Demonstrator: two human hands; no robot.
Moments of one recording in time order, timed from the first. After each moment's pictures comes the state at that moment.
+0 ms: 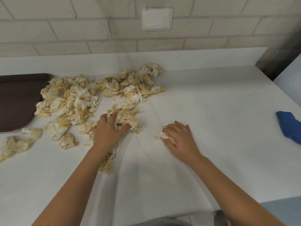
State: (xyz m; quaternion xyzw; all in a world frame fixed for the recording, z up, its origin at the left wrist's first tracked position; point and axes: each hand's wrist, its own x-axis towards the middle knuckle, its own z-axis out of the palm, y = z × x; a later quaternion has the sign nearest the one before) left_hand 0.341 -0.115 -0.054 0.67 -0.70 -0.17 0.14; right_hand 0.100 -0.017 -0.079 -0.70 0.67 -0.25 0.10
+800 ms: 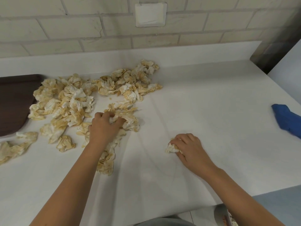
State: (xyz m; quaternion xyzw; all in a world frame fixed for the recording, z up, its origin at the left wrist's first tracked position) left_hand 0.342 -0.128 -0.042 0.69 -0.67 -0.22 0.17; right_hand 0.083 0.029 -0.092 -0.74 0.65 -0.20 0.03
